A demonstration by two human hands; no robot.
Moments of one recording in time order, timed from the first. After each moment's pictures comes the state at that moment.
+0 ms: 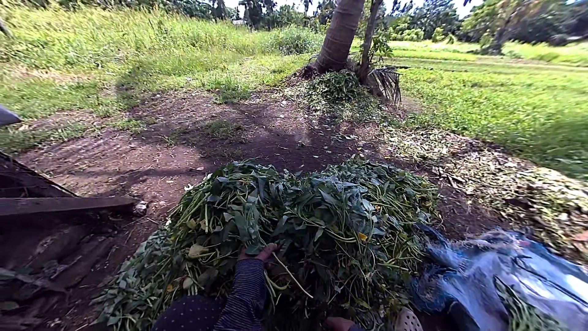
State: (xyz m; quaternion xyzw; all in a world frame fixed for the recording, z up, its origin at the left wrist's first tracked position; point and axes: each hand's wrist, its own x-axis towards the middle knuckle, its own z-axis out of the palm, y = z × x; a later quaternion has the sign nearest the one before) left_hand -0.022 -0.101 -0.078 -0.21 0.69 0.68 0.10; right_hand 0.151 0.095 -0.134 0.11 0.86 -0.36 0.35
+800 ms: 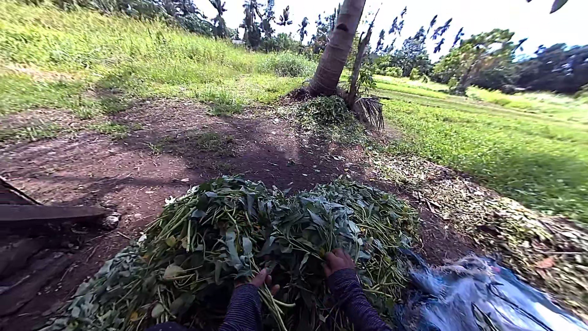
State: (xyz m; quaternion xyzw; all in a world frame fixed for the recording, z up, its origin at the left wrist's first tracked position) left_hand -0.020 -0.075 -0.117 -0.27 0.46 0.82 0.18; right_hand 0.010 0.182 -0.090 0.18 0.97 -0.17 0.09
